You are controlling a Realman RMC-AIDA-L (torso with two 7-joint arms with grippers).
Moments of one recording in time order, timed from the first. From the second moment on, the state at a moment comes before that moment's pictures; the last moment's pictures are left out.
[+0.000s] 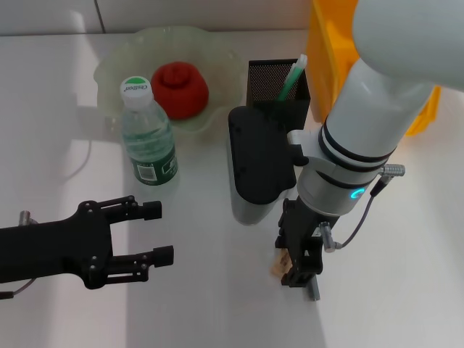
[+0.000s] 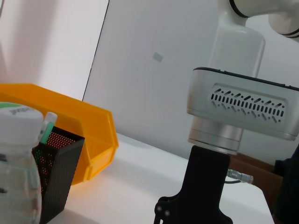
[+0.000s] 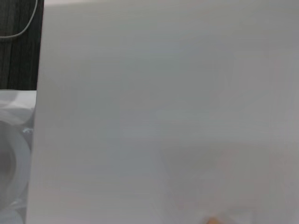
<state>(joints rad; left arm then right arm) -0.32 -1.98 0.98 0.54 1.71 1.75 -1.21 0.90 2.09 -1.92 -1.06 -2.37 -1.49 2.28</state>
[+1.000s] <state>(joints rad) -0.31 -1.99 0.98 0.54 1.71 1.75 -1.21 0.90 2.09 -1.92 -1.06 -2.35 -1.50 2.29</state>
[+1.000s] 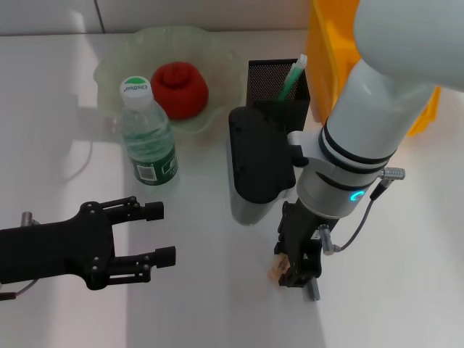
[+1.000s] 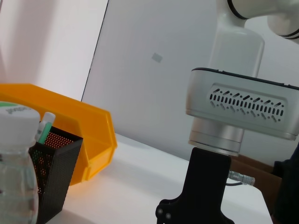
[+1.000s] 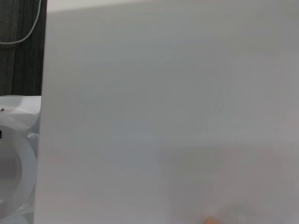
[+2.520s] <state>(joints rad) -0.32 -1.99 0.98 0.54 1.71 1.76 -1.21 0.98 2.09 -1.27 -1.13 -2.69 -1.40 2.37</state>
